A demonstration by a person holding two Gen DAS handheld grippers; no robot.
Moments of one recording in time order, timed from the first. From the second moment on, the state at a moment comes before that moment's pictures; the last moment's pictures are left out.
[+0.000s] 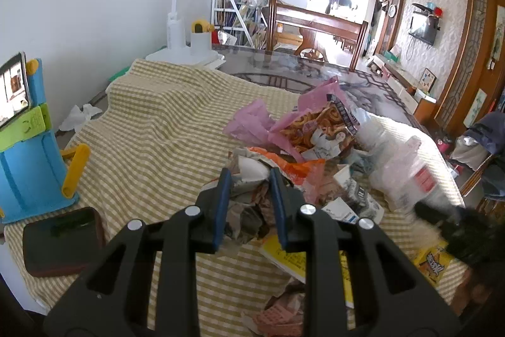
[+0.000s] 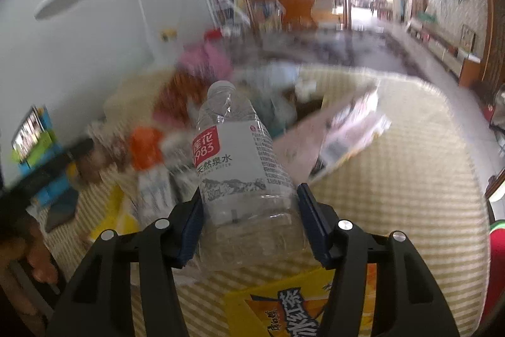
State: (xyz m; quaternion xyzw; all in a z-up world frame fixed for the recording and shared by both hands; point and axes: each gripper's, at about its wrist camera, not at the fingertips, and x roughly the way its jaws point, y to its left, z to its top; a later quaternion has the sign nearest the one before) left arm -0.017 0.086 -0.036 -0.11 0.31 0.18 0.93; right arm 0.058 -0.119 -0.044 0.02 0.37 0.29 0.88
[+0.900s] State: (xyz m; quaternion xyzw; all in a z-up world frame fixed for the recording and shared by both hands) left arm 0.041 -0.210 -0.028 -0.11 0.38 -0.24 0.89; right arm 0.063 -0.447 -0.055 0.35 0.43 -0.05 0.83
